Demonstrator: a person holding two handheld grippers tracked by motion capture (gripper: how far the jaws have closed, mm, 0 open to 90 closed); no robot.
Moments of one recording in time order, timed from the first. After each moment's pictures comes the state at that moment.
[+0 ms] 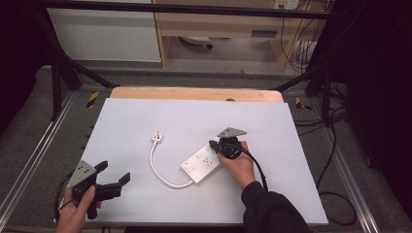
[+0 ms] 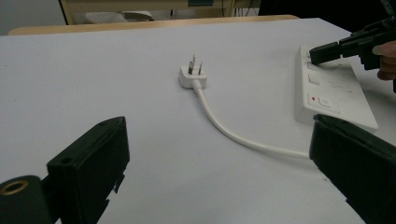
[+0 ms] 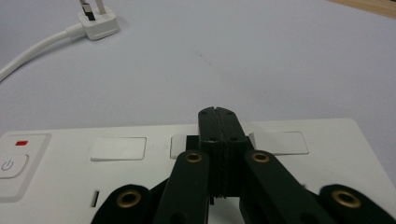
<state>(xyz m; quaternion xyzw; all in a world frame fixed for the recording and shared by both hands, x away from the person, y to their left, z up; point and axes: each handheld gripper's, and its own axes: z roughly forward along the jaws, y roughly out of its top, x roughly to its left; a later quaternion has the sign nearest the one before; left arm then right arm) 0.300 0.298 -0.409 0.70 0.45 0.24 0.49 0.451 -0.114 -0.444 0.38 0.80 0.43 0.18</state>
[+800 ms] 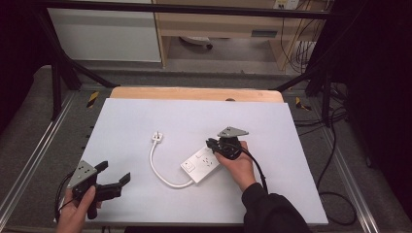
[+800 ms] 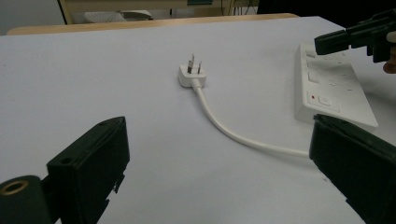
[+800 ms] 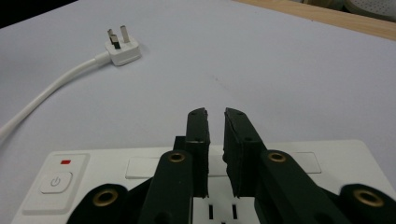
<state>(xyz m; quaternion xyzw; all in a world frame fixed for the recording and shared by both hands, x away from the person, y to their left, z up) 0.300 0.297 -0.410 0.71 0.45 0.24 0.49 0.443 -0.111 -0.431 0.37 0.78 0.47 0.17</state>
